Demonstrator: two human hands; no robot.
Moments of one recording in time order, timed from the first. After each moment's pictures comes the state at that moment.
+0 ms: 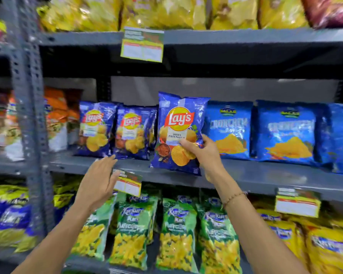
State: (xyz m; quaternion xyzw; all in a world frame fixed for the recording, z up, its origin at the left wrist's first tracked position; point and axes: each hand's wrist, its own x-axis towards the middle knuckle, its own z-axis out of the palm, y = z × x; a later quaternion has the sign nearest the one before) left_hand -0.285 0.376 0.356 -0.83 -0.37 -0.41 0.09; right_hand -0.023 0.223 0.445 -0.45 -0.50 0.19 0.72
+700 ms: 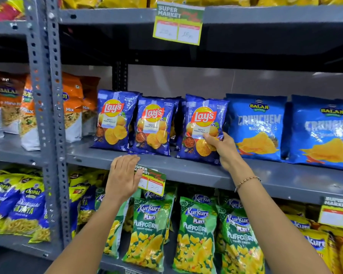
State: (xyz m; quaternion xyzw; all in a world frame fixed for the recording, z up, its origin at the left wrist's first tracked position) left_hand -0.266 0.424 0.327 -0.79 -0.34 -0.48 0.16; right_hand 0.004 0.309 0.440 -0.51 -0.43 0.21 0.71
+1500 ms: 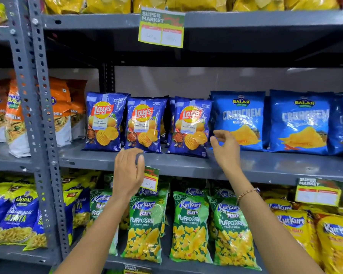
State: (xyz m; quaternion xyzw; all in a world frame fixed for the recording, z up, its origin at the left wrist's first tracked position) left_hand -0.242 0.382 0.353 -0.76 -0.27 -0.60 0.01; right_hand -0.016 0.246 0.425 -0.65 -0.42 -0.11 0.62
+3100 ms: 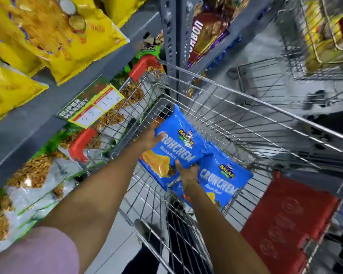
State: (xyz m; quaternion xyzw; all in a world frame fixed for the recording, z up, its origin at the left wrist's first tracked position) left_hand 0.238 -0.019 -0.178 -0.85 -0.15 0.37 -0.36; right_hand 0.137 -0.170 -0.195 -0.60 0.45 0.24 0.62
